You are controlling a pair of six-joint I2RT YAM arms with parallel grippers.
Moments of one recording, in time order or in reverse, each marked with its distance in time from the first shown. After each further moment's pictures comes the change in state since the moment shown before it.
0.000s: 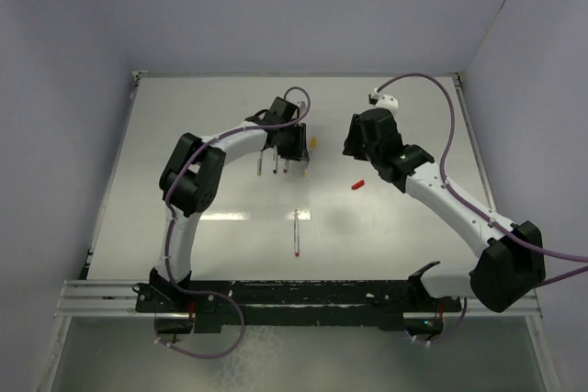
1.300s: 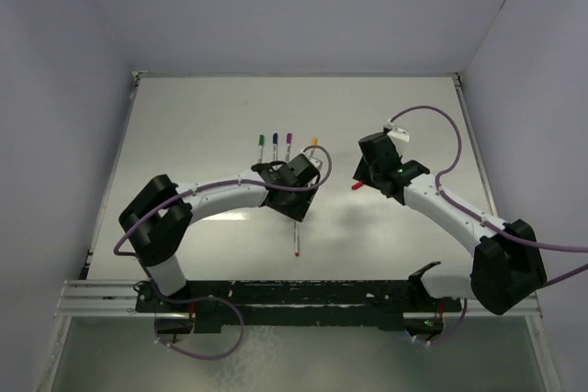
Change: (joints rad) left arm -0.364 -0.453 -0.432 -0.234 -0.332 0.049; right arm -0.024 -0.011 -0.187 -0.100 0.083 0.240
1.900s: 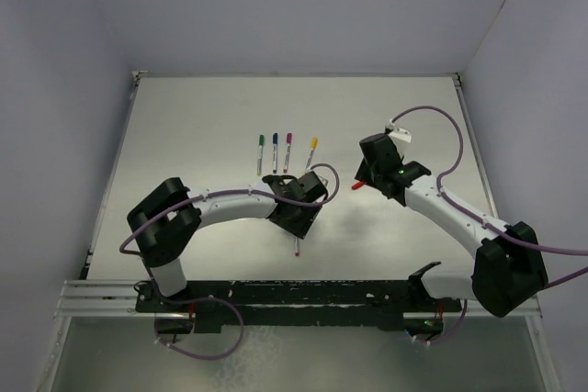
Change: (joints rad) left arm -0.104 0.031 -0.012 -0.047 -0.003 -0.046; right arm -0.001 -0.017 -0.013 -0.004 0.026 -0.004
